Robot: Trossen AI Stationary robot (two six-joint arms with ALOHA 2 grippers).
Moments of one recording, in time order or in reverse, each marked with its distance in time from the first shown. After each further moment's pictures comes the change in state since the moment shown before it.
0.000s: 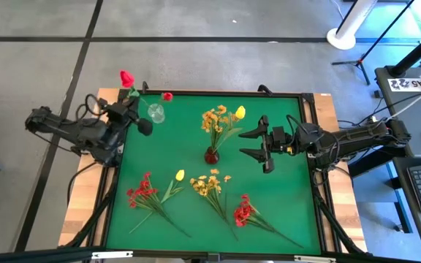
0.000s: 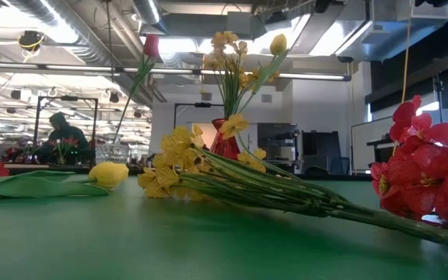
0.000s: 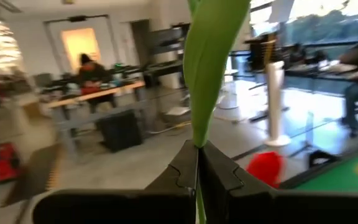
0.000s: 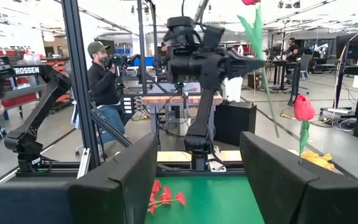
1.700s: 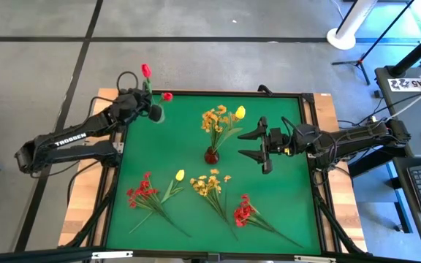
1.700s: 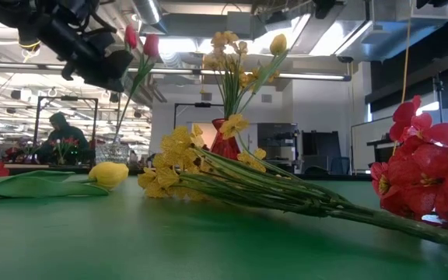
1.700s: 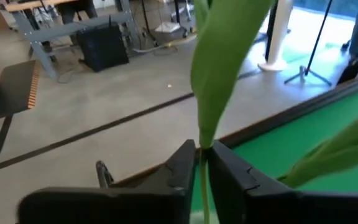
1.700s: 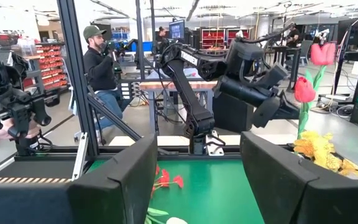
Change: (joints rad) left arm 0.886 0.033 -0.238 -0.217 0.946 -0.359; right arm 0.000 0.001 0.000 -0.066 0.008 0.002
